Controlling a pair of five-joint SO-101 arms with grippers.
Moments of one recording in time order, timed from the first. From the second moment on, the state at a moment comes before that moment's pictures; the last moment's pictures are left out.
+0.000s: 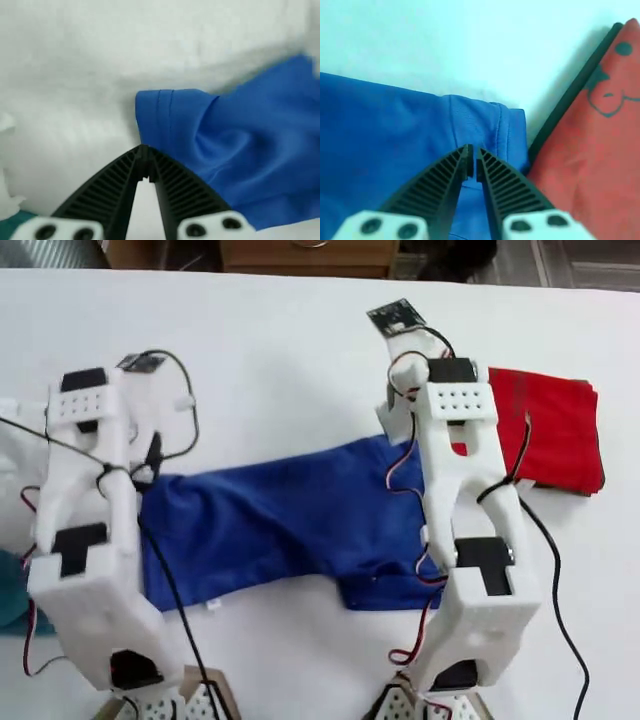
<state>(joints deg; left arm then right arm) -19.8 18.2 -2.2 85.3 -16.3 -7.2 17.0 -10.5 74.7 22.6</state>
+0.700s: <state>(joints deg) -29.5 23.4 2.9 67.9 -13.3 -7.0 32.1 -10.5 66.3 22.7</state>
